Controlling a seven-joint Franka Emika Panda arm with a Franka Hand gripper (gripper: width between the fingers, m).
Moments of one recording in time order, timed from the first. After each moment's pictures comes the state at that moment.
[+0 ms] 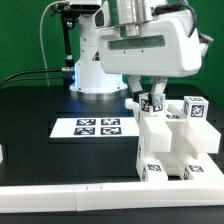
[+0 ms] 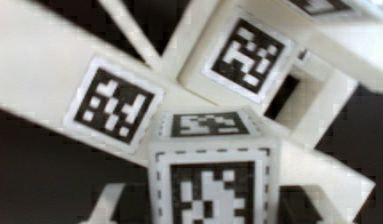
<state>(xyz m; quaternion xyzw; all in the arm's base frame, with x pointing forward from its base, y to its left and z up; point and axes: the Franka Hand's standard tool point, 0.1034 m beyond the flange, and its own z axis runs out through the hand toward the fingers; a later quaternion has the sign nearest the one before) 0.551 0.051 0.125 -0.86 0.50 -0.03 0.07</state>
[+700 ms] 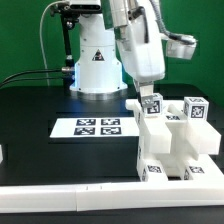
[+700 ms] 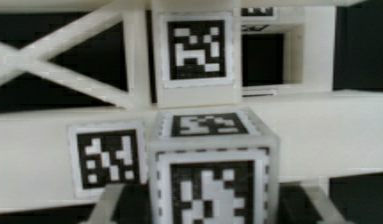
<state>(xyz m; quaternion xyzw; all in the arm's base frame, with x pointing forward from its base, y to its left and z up) 0.549 0.048 0.122 -0.70 0.71 0.00 0.10</state>
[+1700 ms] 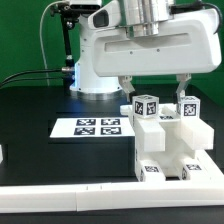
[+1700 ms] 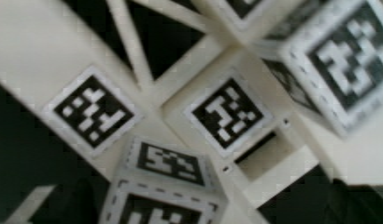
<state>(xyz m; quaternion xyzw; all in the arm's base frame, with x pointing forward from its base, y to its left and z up) 0.549 0.064 0.122 -0.98 0.21 -0.03 0.06</state>
